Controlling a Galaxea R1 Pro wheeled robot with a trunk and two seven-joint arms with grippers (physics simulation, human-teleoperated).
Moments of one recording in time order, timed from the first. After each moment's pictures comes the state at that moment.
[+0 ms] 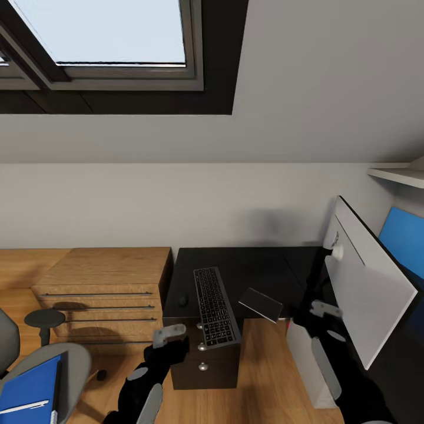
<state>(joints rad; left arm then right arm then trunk) -0.13 -0.12 -0.26 -1.42 0.33 0.49 0.38 -0.40 -0.06 -0.09 -1.09 -0.27 0.32 -0.20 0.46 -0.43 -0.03</state>
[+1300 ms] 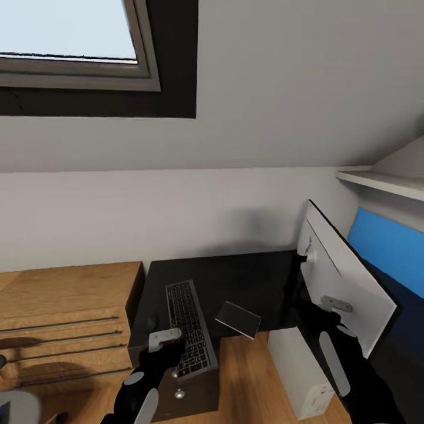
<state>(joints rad) -0.13 -0.09 -0.26 -1.37 0.33 0.44 0.38 -0.38 -0.06 -0.14 -1.20 -0.27 0.38 -0.20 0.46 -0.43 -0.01</state>
